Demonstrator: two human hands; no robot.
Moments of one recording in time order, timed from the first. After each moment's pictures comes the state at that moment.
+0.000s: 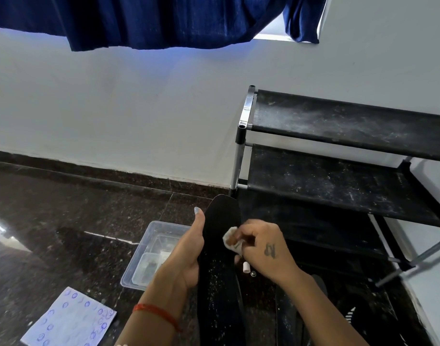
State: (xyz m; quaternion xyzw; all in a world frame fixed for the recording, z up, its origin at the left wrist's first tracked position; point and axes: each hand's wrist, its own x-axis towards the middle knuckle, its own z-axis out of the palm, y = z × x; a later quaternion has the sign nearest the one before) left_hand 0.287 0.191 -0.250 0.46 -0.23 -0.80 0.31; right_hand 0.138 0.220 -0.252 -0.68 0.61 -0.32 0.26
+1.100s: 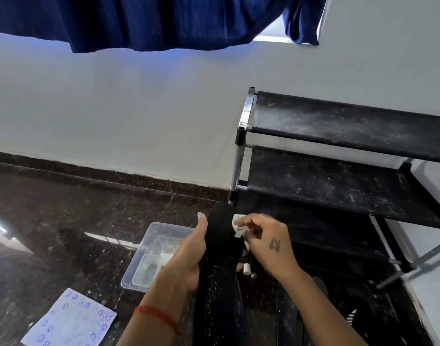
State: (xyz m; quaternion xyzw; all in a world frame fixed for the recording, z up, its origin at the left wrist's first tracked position) left_hand 0.285 0.192 -0.251 0.47 -0.23 -0.80 0.28; right_hand 0.132 0.207 -0.268 -0.62 0.64 -0.41 0.21
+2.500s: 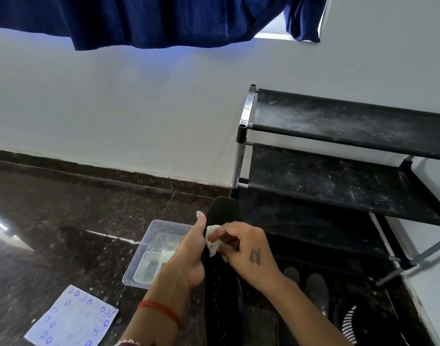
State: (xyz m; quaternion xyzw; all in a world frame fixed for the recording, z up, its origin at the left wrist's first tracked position) left_hand 0.285 0.187 -0.264 0.46 -0.23 -0.80 0.32; right_hand 0.167 0.222 -0.258 -0.69 0.55 -0.40 0.25
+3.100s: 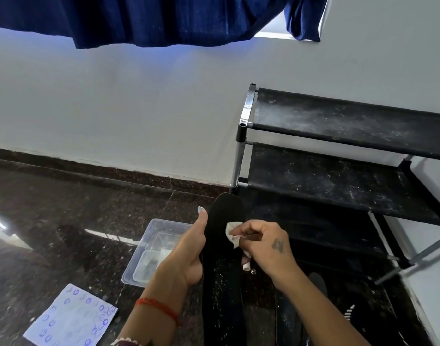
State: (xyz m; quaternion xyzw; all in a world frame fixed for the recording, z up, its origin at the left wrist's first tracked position) left_hand 0.289 0.187 -0.260 0.46 -0.23 -0.80 0.30; right_hand 0.149 0.231 -0.242 -0.50 0.64 -0.42 0.39
